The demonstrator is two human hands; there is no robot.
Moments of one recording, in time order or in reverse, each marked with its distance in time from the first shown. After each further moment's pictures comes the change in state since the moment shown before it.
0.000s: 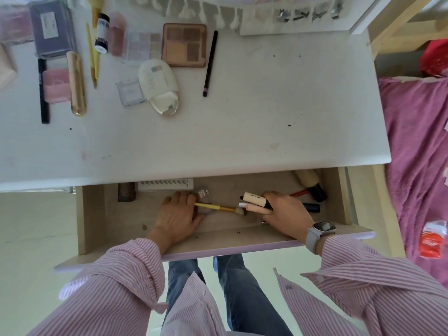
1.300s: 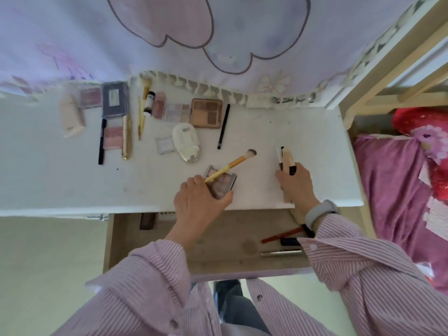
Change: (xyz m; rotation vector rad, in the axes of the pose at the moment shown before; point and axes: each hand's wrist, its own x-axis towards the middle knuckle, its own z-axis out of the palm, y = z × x) left_hand 0.032 0.038 -0.174 -0.293 0.211 -0.524; right_hand 0.036 -0.024 -0.130 0.860 0.443 0.368
